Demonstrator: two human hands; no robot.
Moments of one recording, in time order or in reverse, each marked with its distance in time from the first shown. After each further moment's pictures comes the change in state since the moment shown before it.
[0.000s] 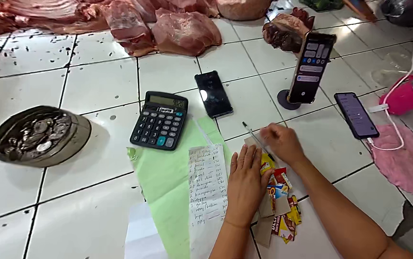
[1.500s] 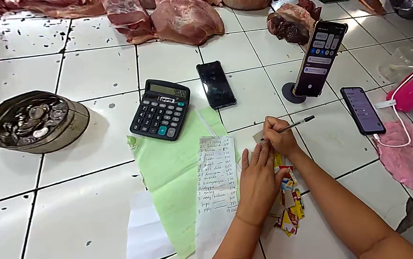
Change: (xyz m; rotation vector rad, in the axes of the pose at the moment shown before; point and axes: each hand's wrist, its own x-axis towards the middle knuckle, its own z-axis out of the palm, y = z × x) left_hand -0.003 0.023 0.002 -0.006 -0.070 0.011; right_hand 0.011 0.006 0.024 0.530 0.005 -0.137
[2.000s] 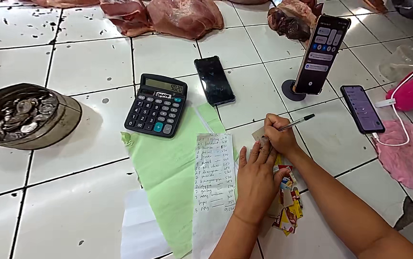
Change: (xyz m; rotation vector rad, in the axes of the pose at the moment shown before) left_hand 0.002 -0.001 -0.003 0.018 -0.045 0.003; right_hand -0.001 0.000 0.000 -0.128 0.054 -0.026
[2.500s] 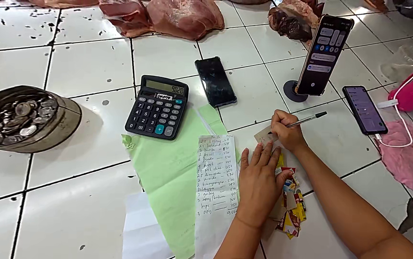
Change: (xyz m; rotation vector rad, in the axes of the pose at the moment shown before) left_hand 0.000 -0.004 0.003 -0.015 0.036 0.007; right_hand 0.008 0.010 -0.011 0.084 0.024 -0.032
